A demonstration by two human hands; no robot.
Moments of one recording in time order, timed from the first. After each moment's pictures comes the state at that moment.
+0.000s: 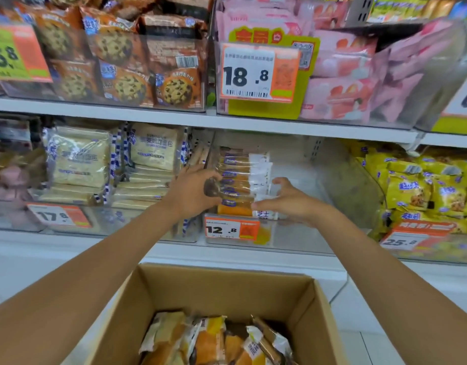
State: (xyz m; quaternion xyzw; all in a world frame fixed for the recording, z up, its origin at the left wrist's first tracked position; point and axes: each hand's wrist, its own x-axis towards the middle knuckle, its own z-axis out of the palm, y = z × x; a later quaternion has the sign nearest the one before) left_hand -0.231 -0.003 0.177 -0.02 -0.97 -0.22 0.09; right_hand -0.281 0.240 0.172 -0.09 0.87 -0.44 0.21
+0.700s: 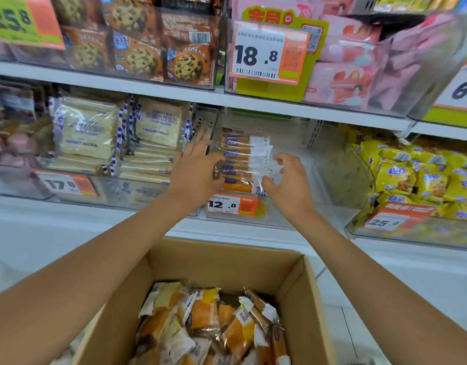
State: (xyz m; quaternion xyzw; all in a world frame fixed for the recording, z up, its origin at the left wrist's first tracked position) left_hand -0.194 0.021 0.181 0.00 -0.97 -0.14 0.18; right_hand -0.230 0.223 0.167 -0.14 0.91 -0.35 -0.17
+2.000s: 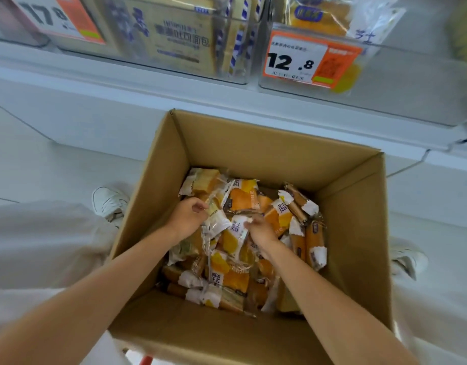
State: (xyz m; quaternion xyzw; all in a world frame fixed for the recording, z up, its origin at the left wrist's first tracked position) left_hand -0.012 -0.020 -0.098 0.31 -0.79 -0.49 -0.19; right_hand -0.058 0.172 -0.165 0.18 0.78 -0.46 0.38
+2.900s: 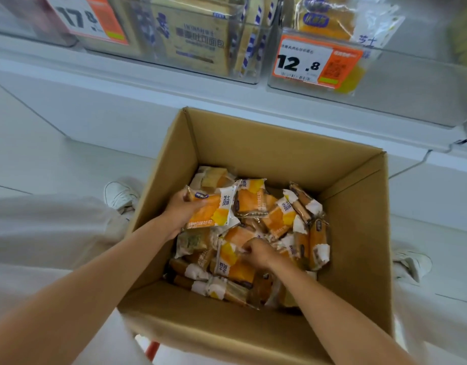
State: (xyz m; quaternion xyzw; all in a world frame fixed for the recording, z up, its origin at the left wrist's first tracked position) left_hand 0.001 -0.034 -0.078 0.42 -0.64 -0.63 -0.14; right_hand -0.019 0.193 -0.188 -0.15 0.83 -0.18 0.50
